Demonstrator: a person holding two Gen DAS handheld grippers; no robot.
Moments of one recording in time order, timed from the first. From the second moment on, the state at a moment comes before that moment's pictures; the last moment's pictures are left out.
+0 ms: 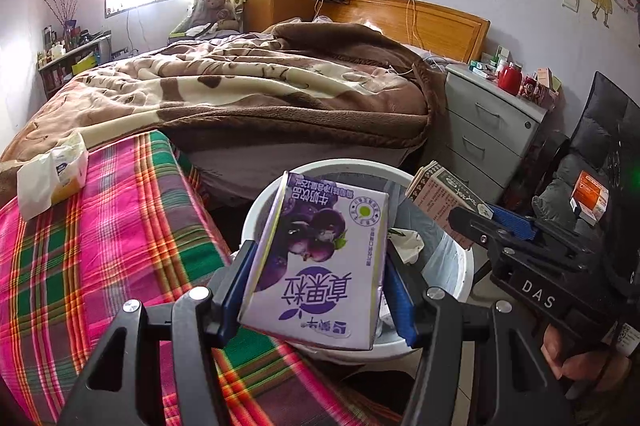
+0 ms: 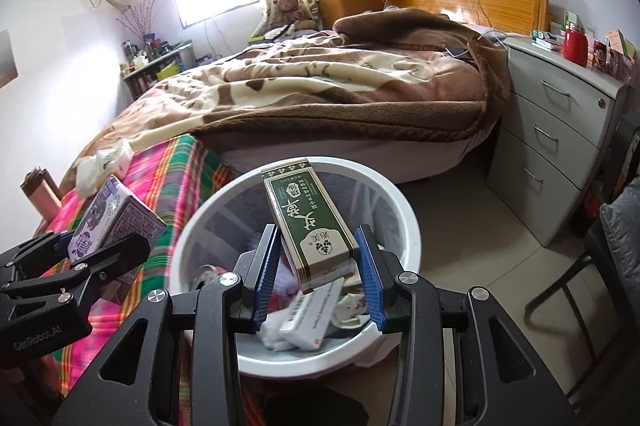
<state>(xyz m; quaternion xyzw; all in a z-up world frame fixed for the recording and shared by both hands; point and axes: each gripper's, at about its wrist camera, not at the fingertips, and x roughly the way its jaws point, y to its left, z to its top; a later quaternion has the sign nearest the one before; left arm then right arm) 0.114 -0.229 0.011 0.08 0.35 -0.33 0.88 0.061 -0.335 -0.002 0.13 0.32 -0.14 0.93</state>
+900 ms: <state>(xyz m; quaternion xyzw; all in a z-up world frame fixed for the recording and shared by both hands) 0.111 -0.241 0.006 0.07 0.35 -0.32 0.88 0.059 -0.347 -0.004 0.12 0.33 -0.15 0.93</state>
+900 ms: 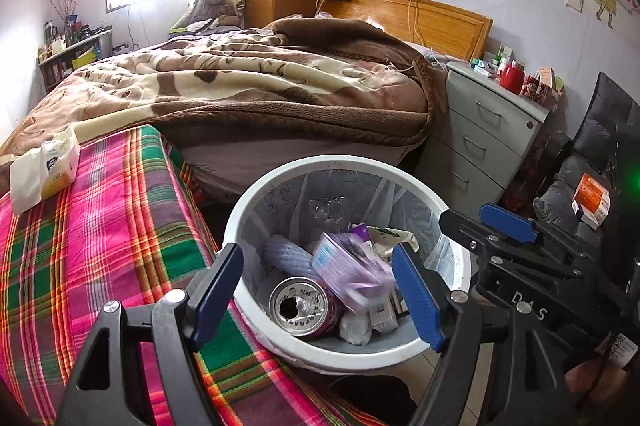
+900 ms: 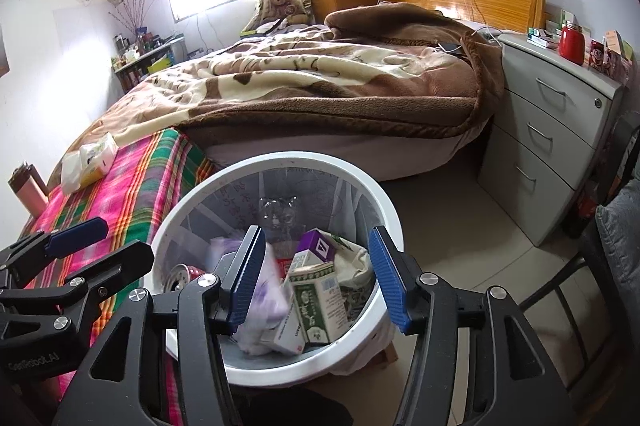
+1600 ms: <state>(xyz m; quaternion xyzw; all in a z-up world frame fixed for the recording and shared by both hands) 0.064 -0.170 0.025 0.04 0.31 -0.26 0.92 0.022 -0.291 0.013 0.10 0.28 -0.12 0.95</state>
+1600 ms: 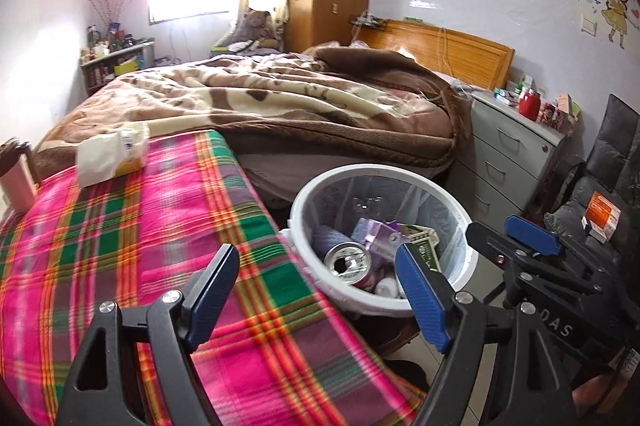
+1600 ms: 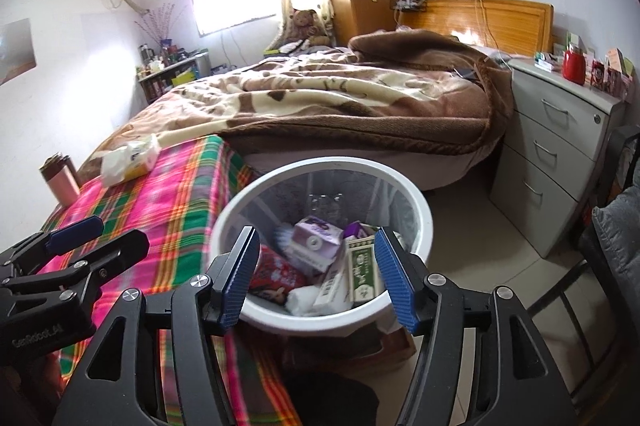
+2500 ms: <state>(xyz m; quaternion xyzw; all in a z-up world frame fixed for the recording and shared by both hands) 0.012 -0.089 0.014 0.03 0.26 -0.14 0.95 -0.013 -0.227 0.012 0.08 0.23 -0.10 0.97</state>
